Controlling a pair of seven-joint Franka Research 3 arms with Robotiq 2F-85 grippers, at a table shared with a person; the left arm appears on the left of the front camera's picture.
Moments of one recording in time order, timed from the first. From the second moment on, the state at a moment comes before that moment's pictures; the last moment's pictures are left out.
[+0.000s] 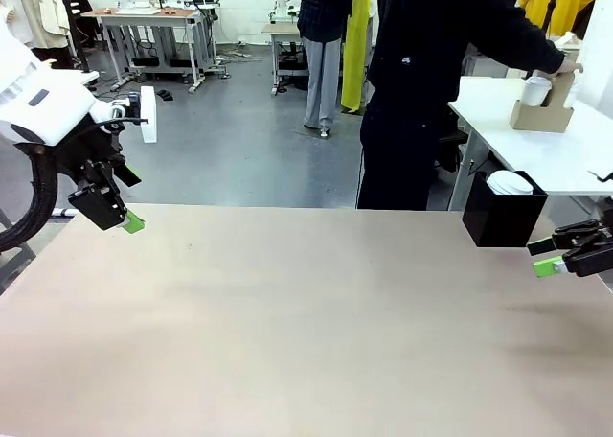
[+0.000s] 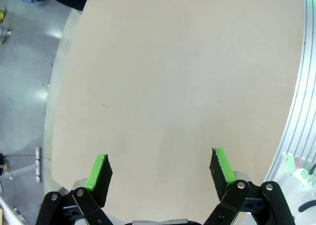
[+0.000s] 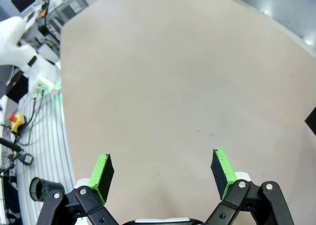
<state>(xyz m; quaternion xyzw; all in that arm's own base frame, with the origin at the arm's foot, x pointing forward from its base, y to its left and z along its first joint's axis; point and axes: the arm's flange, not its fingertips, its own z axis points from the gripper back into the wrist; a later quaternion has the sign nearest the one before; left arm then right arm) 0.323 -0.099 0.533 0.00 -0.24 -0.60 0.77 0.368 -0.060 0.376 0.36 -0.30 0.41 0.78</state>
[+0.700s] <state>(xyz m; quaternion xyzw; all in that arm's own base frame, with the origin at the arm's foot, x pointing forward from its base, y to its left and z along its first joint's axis) 0.323 -0.099 0.533 0.00 -0.24 -0.60 0.77 0.368 -0.060 0.376 0.36 -0.30 0.41 0.78</state>
